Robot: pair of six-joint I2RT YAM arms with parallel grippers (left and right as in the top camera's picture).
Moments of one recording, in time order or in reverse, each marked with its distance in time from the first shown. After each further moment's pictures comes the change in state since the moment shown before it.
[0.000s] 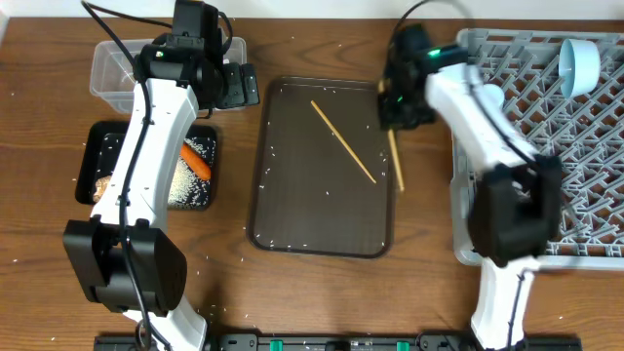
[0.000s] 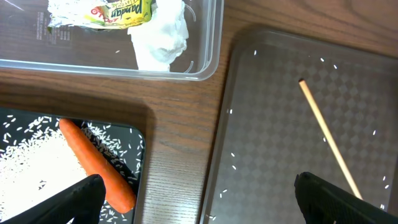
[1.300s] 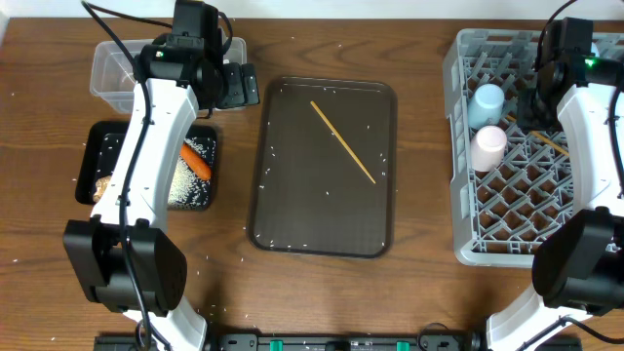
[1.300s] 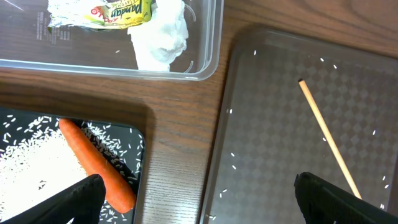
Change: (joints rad) left arm 0.000 0.000 0.000 0.000 0.000 0.000; right arm -0.405 -0.232 -0.193 0.053 0.467 -0.183
